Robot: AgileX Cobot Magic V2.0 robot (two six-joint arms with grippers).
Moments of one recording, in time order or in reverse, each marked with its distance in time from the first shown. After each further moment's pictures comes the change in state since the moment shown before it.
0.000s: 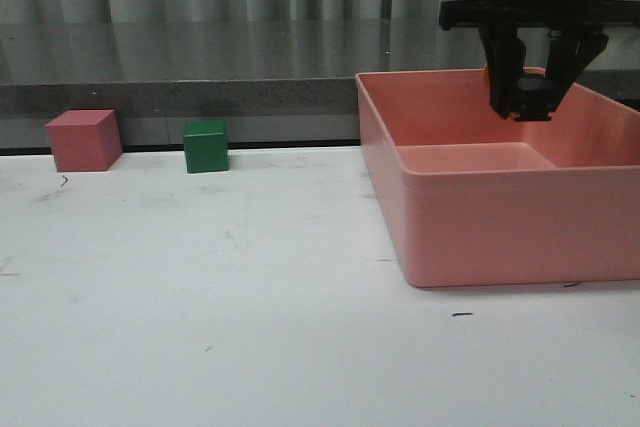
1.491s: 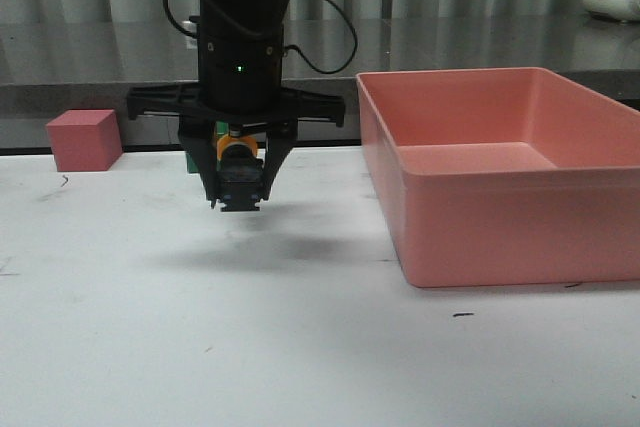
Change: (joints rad) left arm 0.000 0.000 0.000 0.000 0.000 0.000; right arm 0.502 0.403 -0.447 -0.015 0.023 0.395
